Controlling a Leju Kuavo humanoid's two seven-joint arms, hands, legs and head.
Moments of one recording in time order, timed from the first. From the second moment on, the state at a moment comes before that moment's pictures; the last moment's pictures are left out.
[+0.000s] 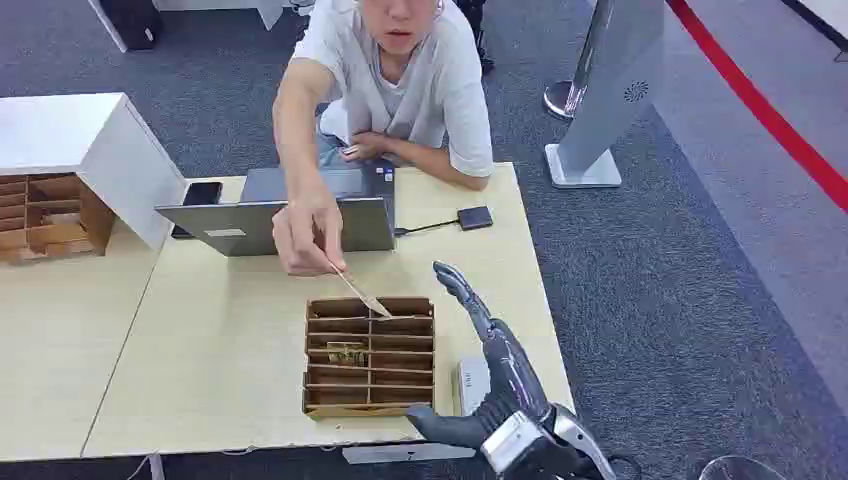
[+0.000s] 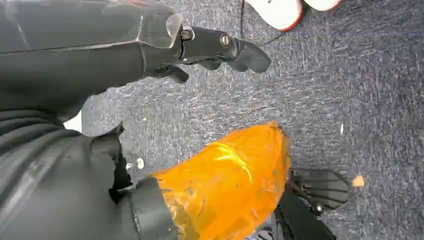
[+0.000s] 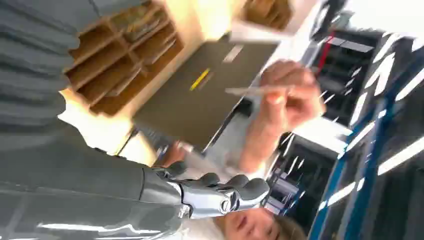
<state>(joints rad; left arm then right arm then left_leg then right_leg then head) -0.06 -0.18 0.84 -0.22 -1.01 0.37 -0.19 -0.09 -0.17 0.73 -1.82 0.29 -0.28 -0.23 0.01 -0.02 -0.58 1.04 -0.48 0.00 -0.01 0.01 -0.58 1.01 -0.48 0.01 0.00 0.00</state>
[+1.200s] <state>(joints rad) -0.05 -0.17 0.83 -0.23 -1.06 0.30 -0.14 -0.14 -0.06 0.69 -1.77 1.26 -0.46 0.11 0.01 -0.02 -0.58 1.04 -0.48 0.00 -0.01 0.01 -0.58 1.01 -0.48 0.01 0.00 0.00</state>
